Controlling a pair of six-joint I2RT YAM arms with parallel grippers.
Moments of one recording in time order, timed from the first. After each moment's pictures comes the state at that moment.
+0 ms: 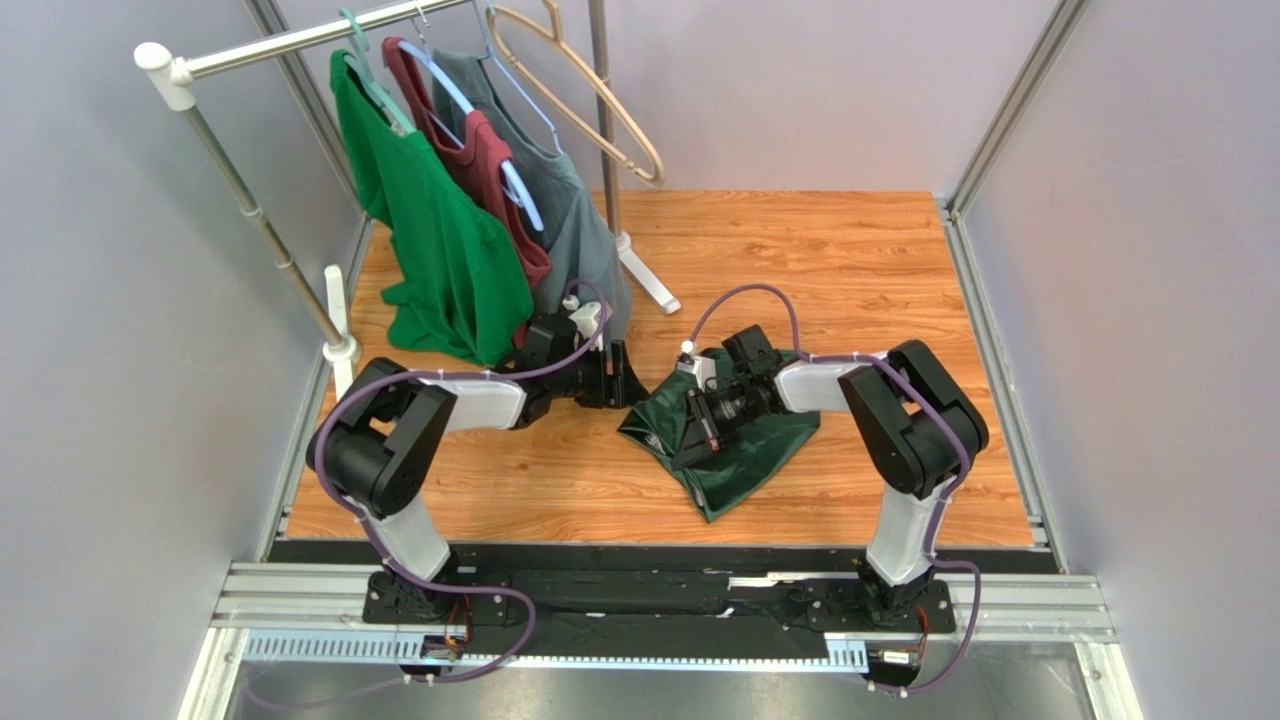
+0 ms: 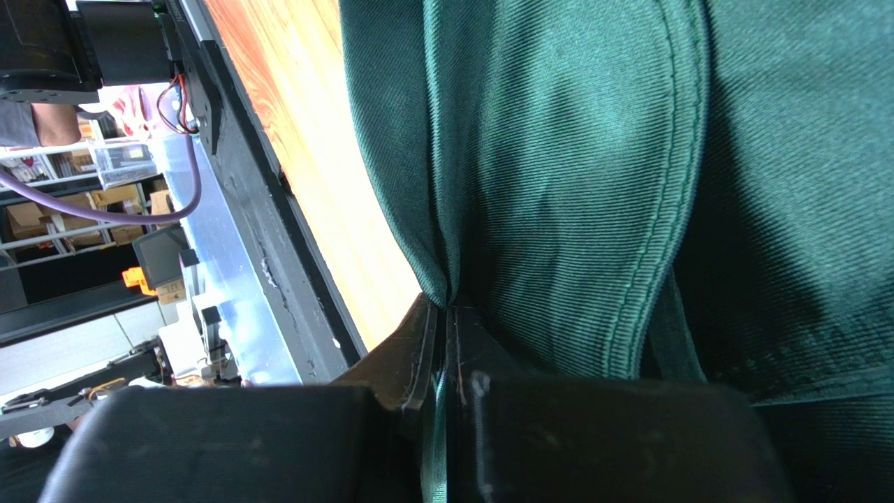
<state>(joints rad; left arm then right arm) -0.51 1.70 0.73 0.34 0.39 -0.50 0.50 1.85 0.87 -0.17 -0.92 0.20</state>
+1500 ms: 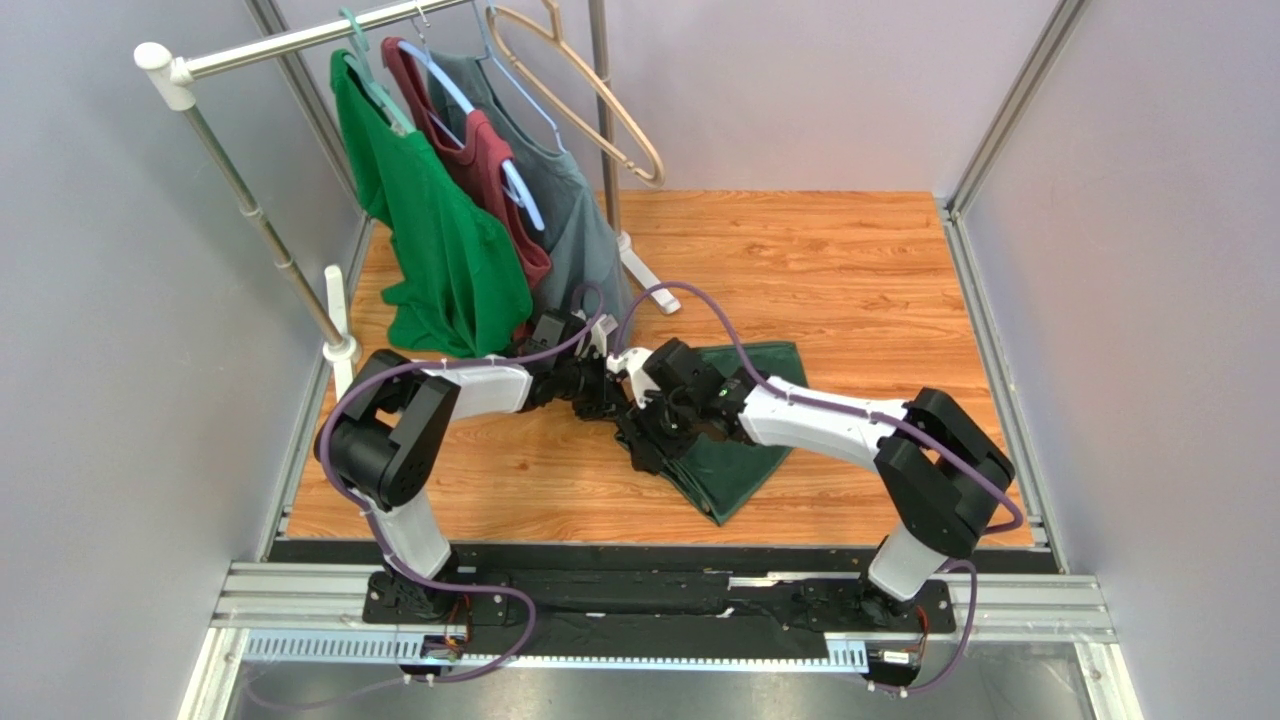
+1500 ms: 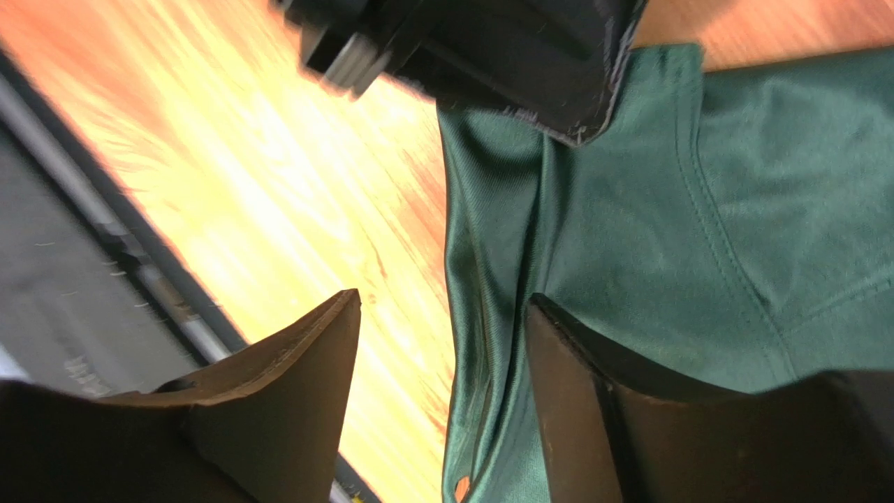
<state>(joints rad) -0.50 1.75 0.85 0.01 0.52 -0.59 0.86 1.65 1.03 -0.33 -0.24 0.14</state>
